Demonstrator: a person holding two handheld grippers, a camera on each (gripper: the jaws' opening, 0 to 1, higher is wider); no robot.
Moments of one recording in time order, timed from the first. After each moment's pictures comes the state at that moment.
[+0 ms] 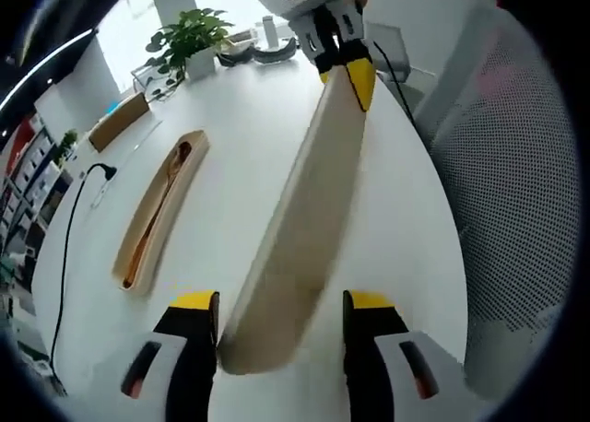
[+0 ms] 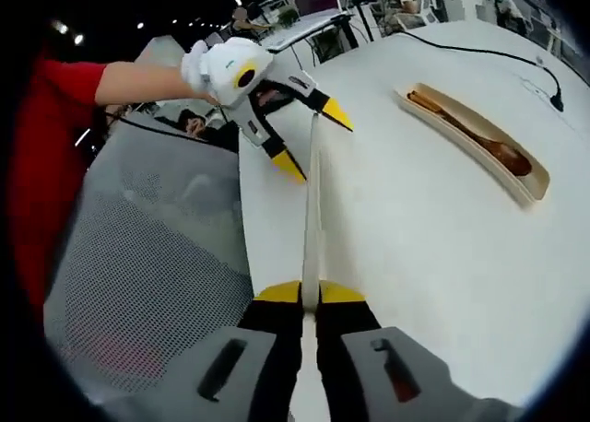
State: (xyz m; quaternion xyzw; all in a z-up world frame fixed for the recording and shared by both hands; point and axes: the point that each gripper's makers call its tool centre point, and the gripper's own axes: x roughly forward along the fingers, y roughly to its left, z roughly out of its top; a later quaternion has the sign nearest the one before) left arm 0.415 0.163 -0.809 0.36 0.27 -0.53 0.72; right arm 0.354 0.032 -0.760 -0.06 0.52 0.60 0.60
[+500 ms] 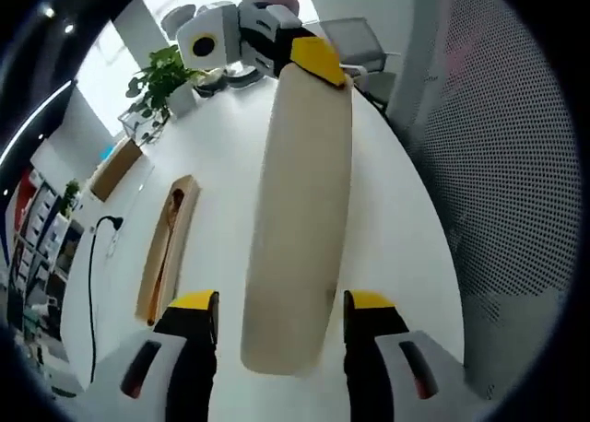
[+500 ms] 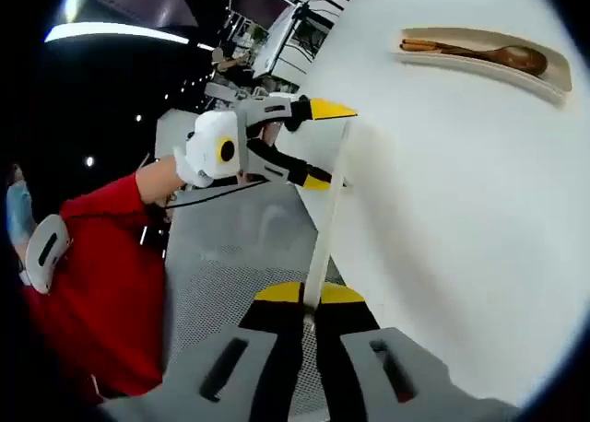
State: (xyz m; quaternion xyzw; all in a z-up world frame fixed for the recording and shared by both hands) left arm 0.406 0.147 -0.790 0.41 0.21 -0.54 0.70; right arm 0.333 0.045 -0.728 0.11 0.63 0.58 0.50
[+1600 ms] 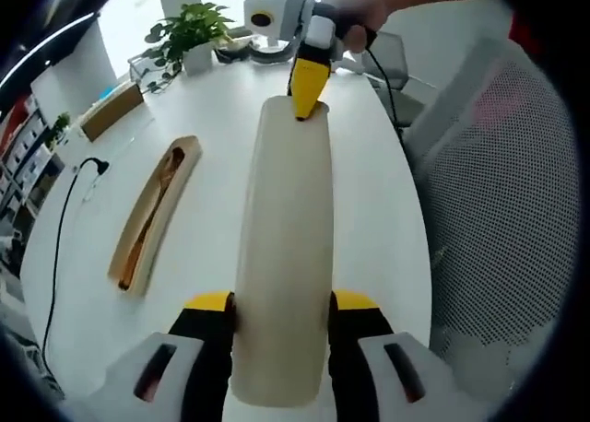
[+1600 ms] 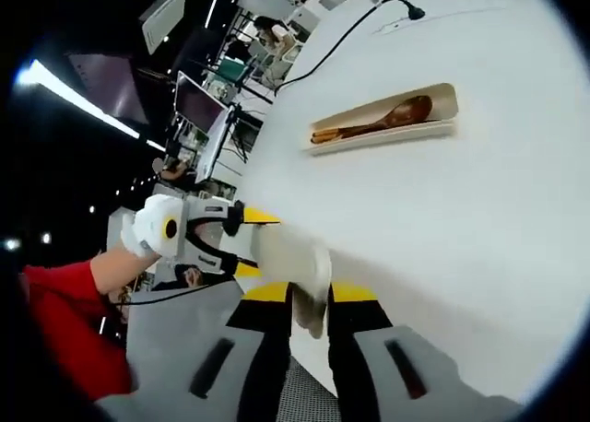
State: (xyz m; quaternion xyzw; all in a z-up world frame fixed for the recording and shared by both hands) left arm 0.415 0.156 -0.783 0.31 0.33 -0.53 0.71; right arm 0.424 0.037 -0.746 0.21 0.53 0.39 0.73
